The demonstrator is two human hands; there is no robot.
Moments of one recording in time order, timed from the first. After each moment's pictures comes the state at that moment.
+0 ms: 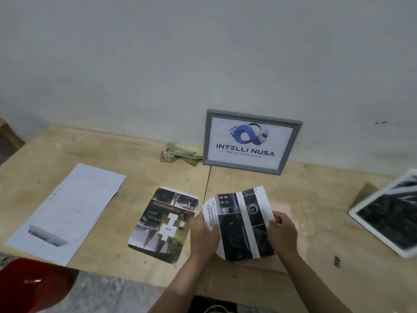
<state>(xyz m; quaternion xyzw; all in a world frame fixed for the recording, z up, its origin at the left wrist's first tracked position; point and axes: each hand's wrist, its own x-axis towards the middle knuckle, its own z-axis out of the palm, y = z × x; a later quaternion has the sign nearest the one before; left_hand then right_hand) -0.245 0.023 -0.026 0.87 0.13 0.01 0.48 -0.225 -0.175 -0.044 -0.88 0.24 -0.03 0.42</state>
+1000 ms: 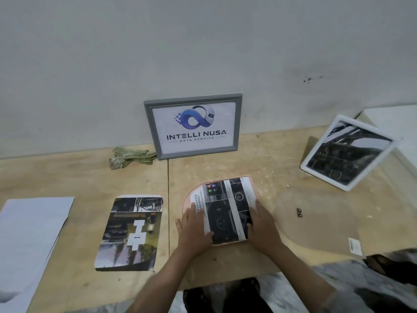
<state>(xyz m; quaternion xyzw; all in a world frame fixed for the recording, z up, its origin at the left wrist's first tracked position) -0.240 -0.007 -0.076 0.96 -0.13 -0.21 0.17 -0.293 -0.211 -0.077 -0.97 0.13 0.09 0.20</state>
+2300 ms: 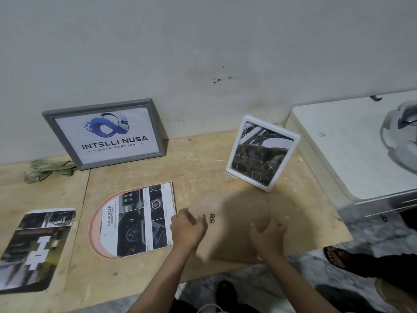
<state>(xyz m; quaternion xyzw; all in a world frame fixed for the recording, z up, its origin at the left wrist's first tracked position) -0.290 -0.264 -0.069 0.90 0.12 -0.17 0.39 -0.378 -0.446 -0.061 -0.78 0.48 0.01 0.39</state>
